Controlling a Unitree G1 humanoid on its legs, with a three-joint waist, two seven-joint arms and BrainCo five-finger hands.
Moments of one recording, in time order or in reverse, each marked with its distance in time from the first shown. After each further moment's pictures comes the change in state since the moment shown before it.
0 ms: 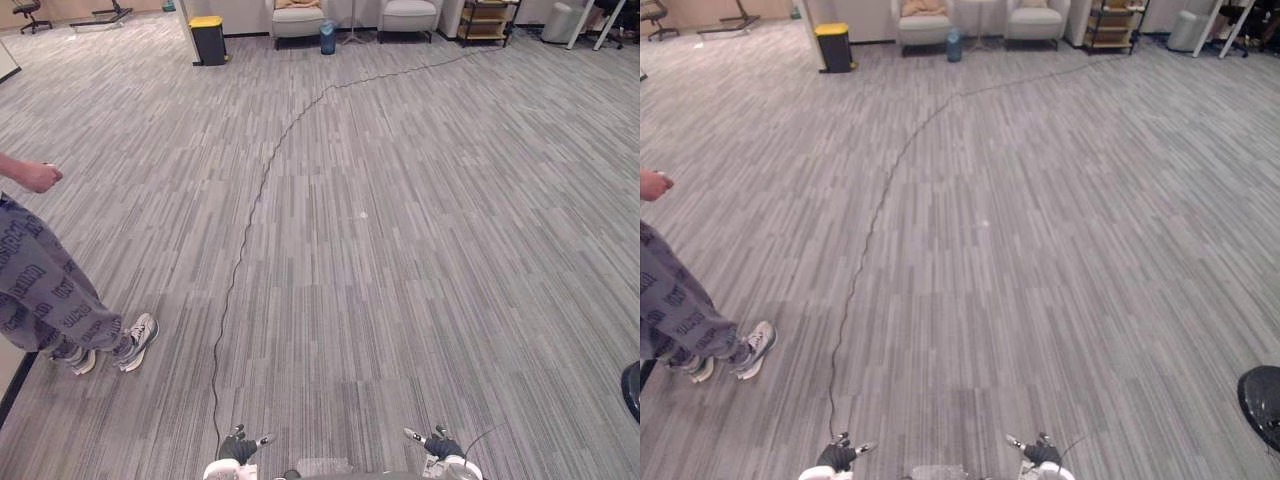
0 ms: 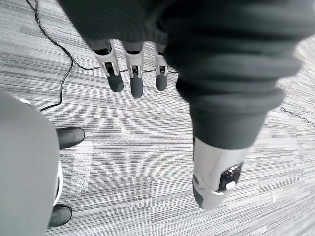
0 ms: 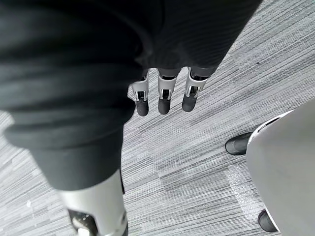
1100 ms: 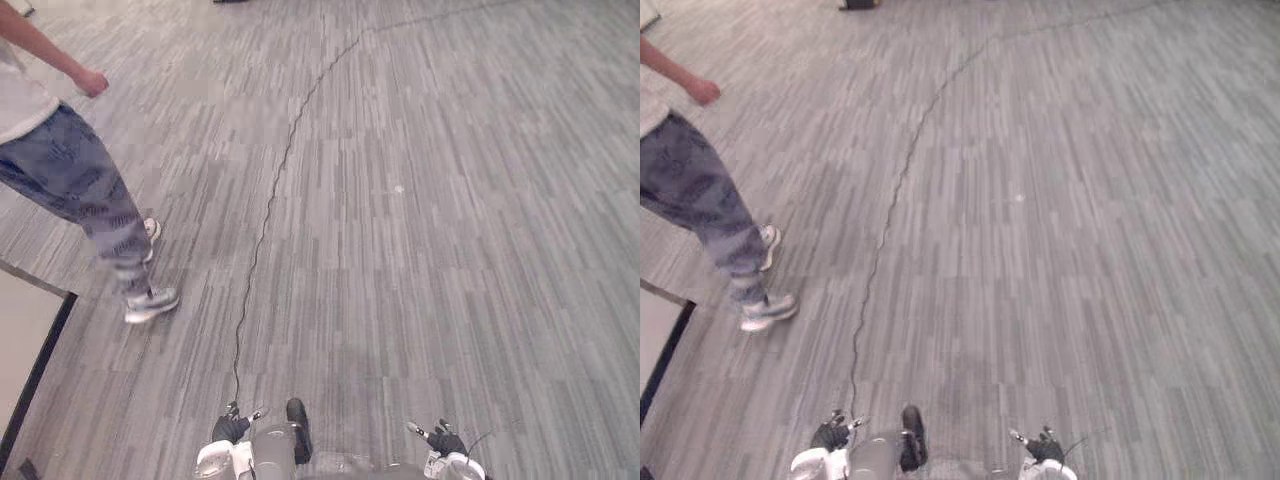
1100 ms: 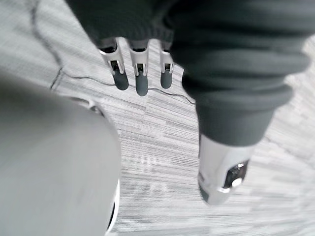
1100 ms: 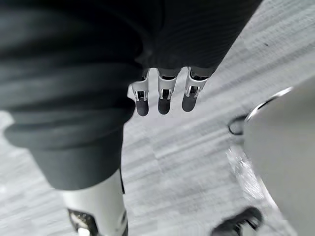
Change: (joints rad) left arm -0.015 0.014 0.069 -0.120 -0.079 -0.005 -0.020; right arm 0.014 0.020 -0.012 -0.076 0.000 -0.002 -0.006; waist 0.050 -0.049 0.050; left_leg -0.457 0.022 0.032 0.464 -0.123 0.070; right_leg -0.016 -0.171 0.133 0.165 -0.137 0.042
